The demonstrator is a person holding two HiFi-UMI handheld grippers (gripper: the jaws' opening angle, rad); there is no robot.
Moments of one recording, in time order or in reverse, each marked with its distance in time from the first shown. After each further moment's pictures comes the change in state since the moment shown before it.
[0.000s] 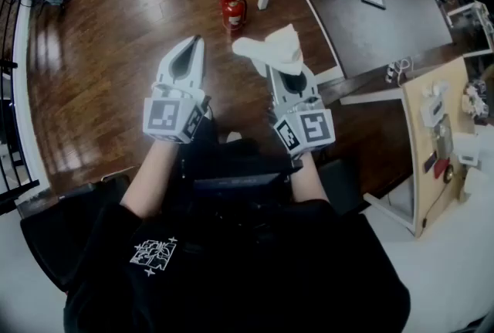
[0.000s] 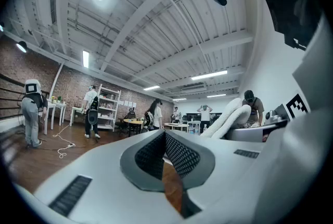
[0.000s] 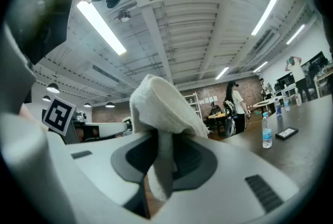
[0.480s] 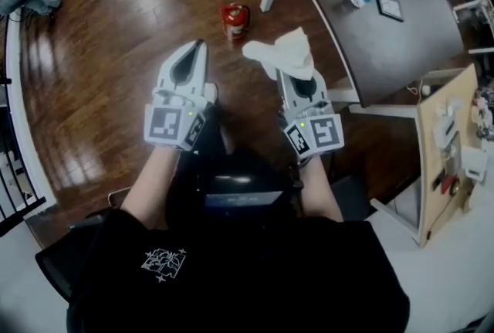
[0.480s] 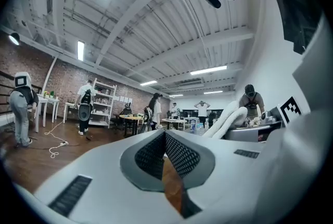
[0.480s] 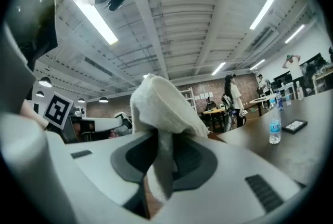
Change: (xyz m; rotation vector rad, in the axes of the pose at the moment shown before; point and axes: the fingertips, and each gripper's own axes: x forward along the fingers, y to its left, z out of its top) left arm 0.129 0.074 -0.070 0.002 0.030 -0.062; right arm 0.119 -0.097 -0.070 0.000 0.040 -0.033
